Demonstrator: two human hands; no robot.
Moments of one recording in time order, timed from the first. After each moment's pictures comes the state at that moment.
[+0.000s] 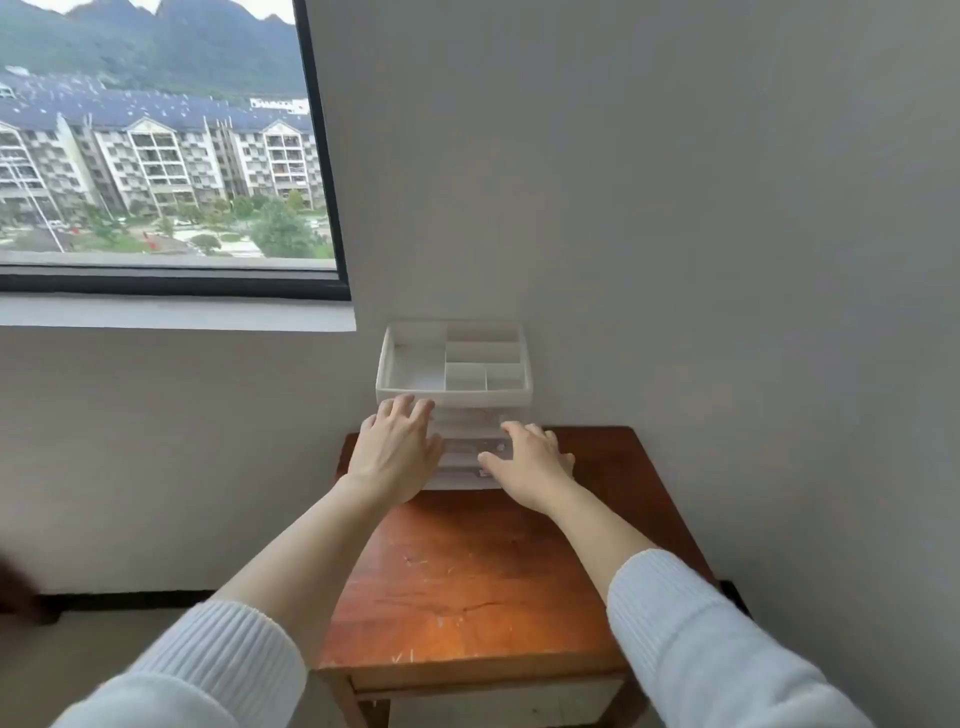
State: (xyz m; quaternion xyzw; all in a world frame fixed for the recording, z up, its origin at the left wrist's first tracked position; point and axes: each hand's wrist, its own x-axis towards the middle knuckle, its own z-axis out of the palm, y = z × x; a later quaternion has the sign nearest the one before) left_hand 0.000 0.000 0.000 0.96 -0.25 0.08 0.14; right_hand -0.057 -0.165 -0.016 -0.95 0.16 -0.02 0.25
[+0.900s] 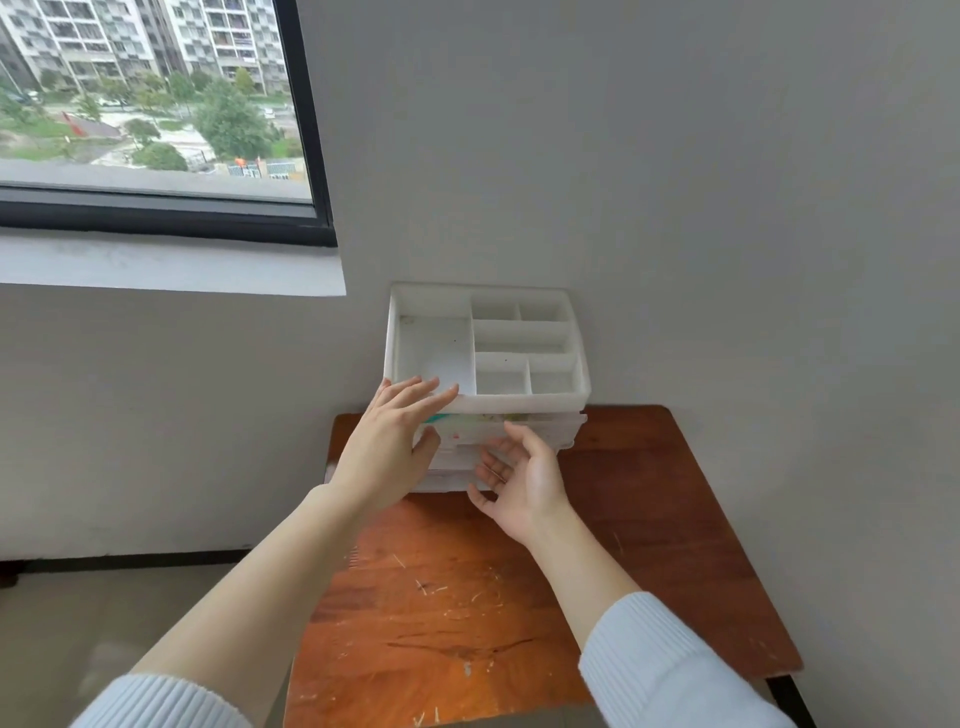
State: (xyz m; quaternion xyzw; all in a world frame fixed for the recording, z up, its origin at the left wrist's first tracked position) left_hand 0.117 0.013 -0.059 0.88 -0.34 0.07 0.32; right_hand 0.042 -0.138 -0.082 -0.37 0.36 0.02 0.86
